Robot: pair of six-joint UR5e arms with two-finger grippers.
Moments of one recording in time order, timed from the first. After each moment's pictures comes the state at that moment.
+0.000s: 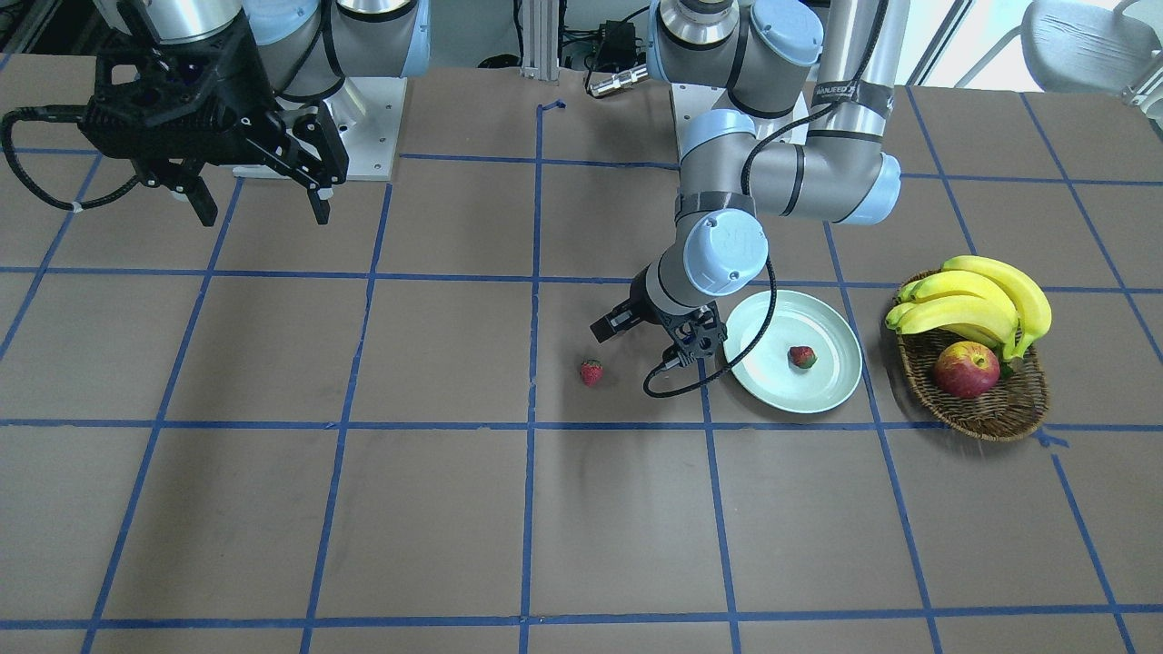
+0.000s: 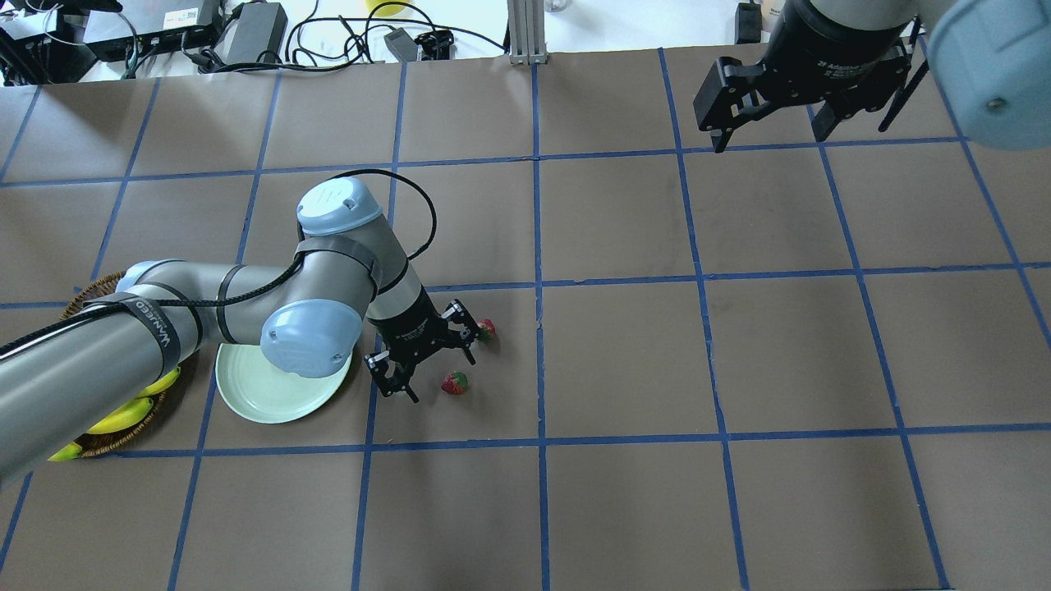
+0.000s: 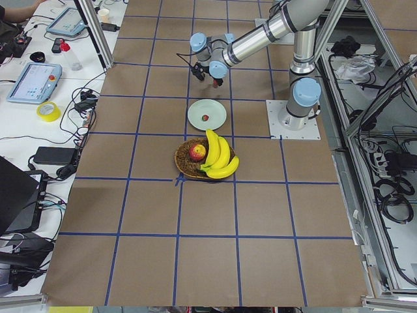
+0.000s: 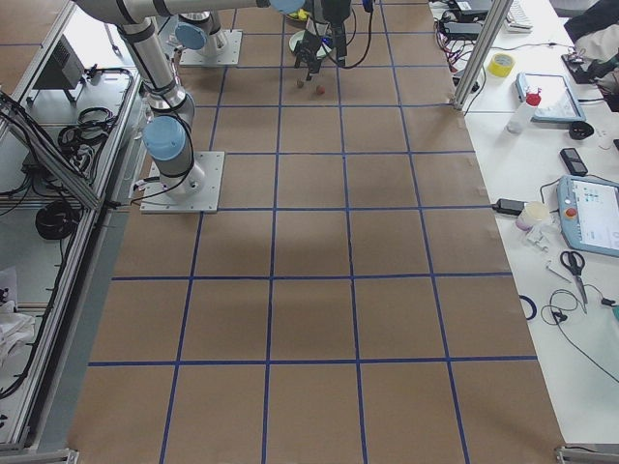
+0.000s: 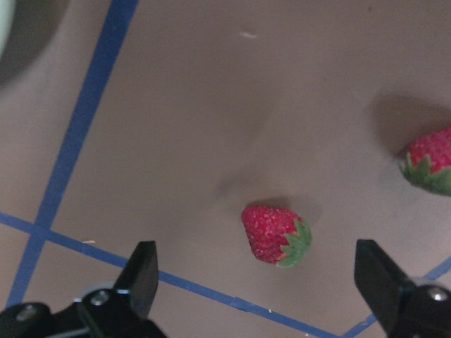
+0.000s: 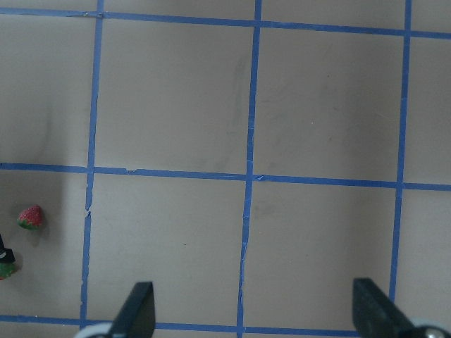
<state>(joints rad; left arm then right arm) -1.69 -1.86 -2.05 -1.10 1.34 -0.70 1.62 -1.60 1.52 -1.64 -1.59 -0.02</state>
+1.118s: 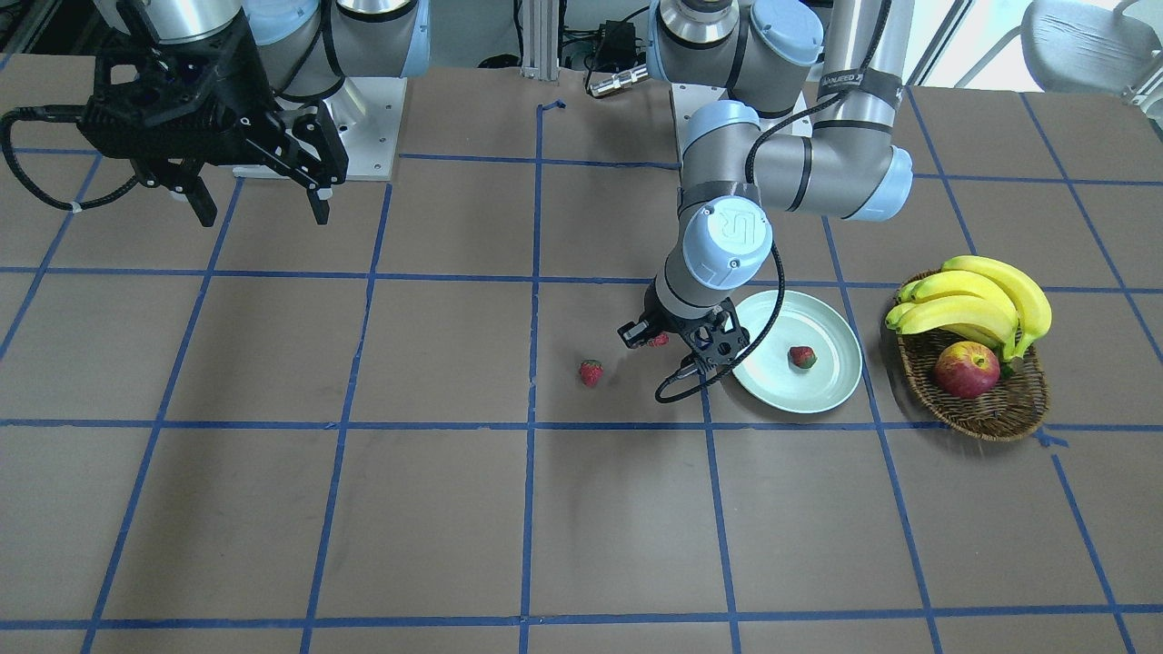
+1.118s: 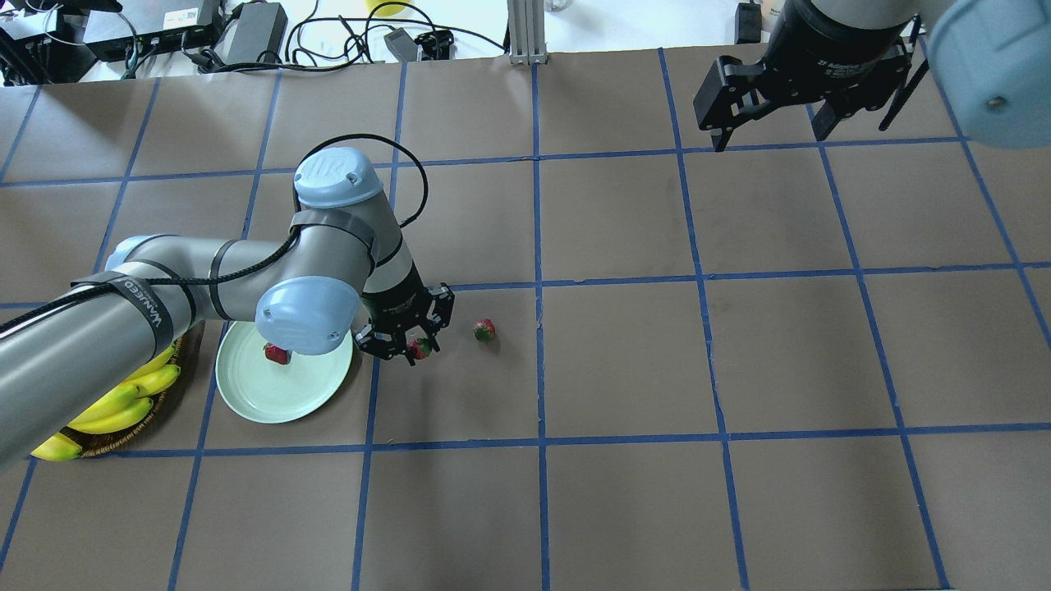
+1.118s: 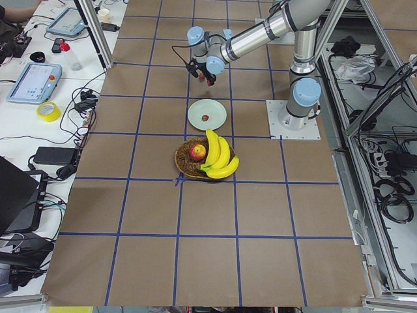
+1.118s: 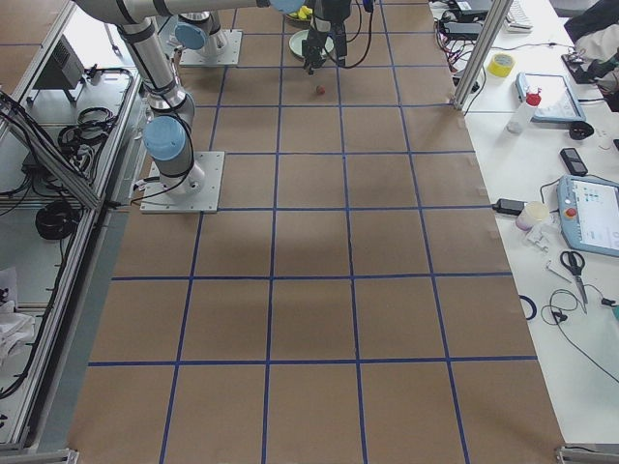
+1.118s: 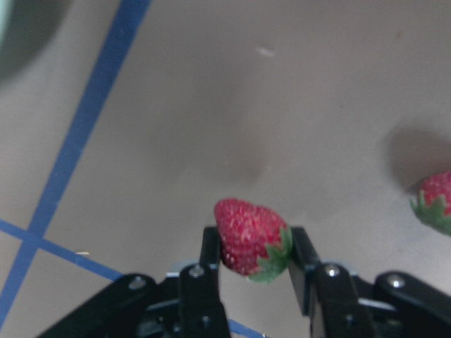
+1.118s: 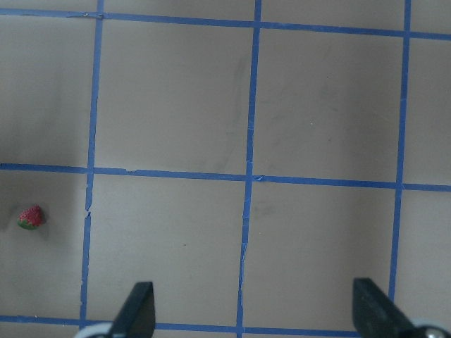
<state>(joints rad) -1.69 -1.84 -1.96 -1.11 1.52 -0.68 1.62 -1.60 1.52 -1.64 -1.59 -0.02</state>
